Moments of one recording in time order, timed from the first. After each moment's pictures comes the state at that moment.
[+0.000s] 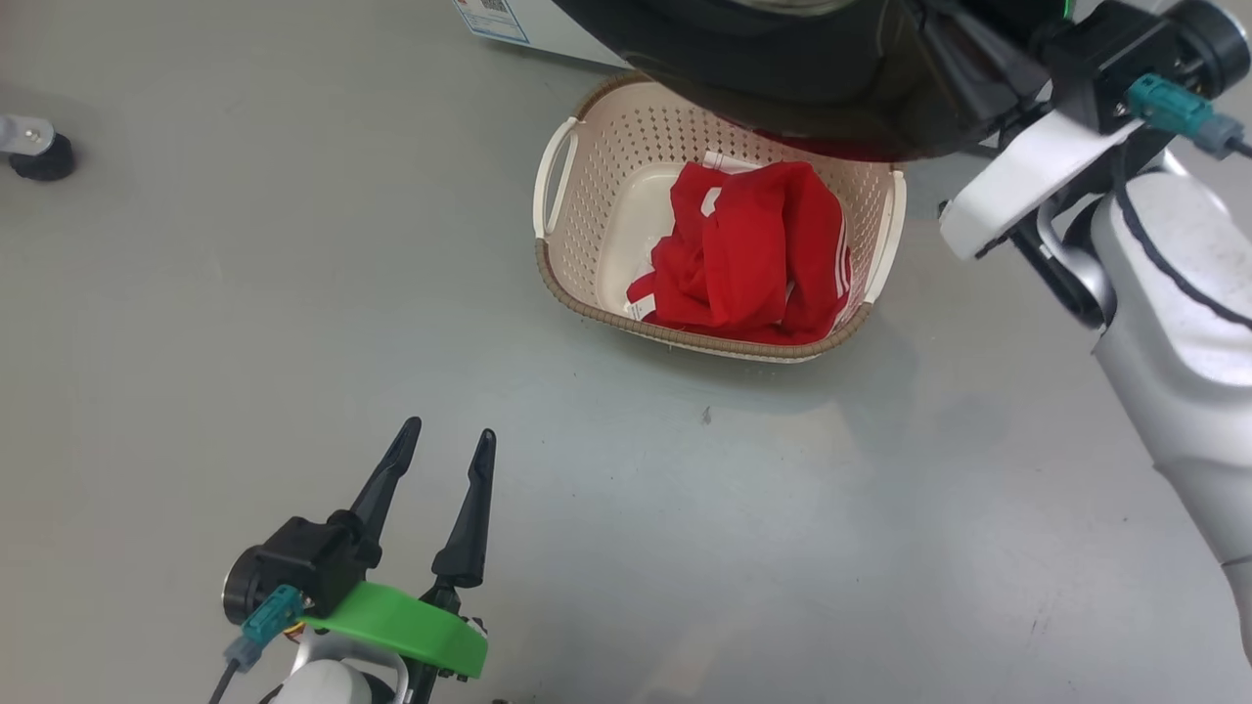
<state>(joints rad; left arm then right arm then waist) -0.10 0.04 -0.31 0.17 -0.41 -0.07 -0.25 -0.86 -0.33 0.57 0.44 0.37 0.13 -0.17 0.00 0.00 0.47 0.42</state>
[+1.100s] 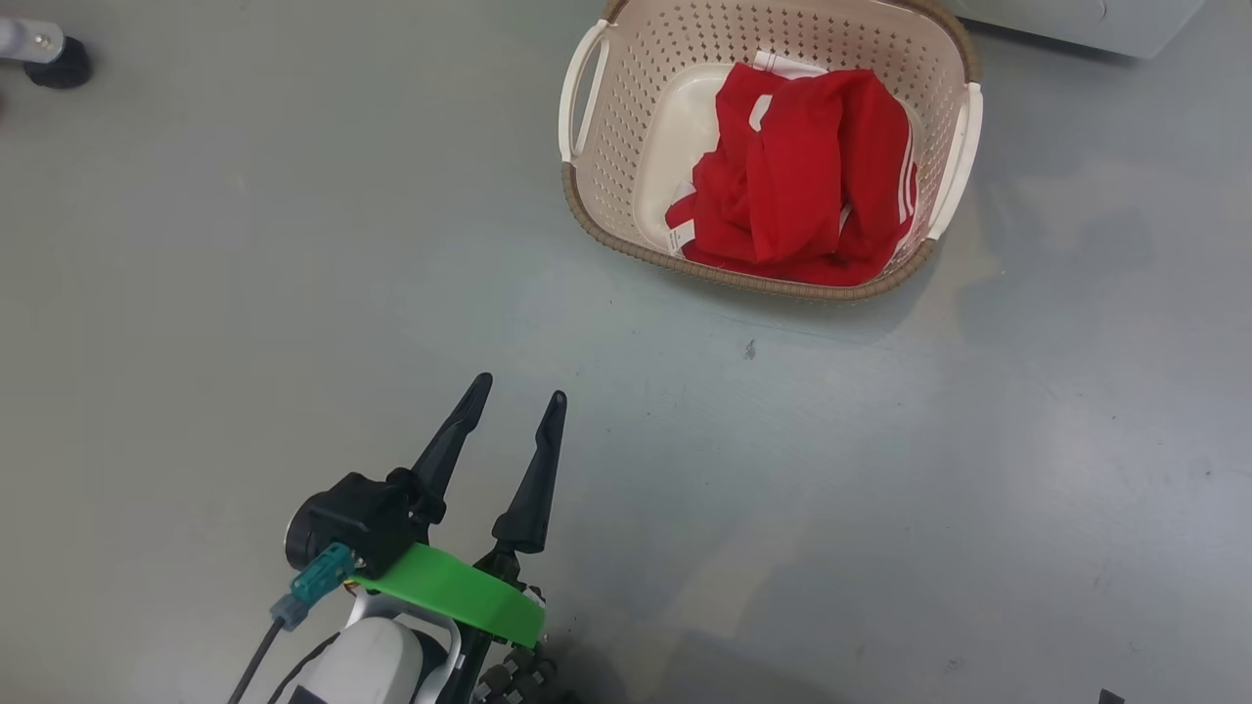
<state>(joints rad) -0.19 0.03 -0.44 0.15 -0.49 -0.05 -0.25 -1.26 -0.34 0.44 0.65 0.36 0.06 -0.14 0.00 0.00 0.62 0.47</state>
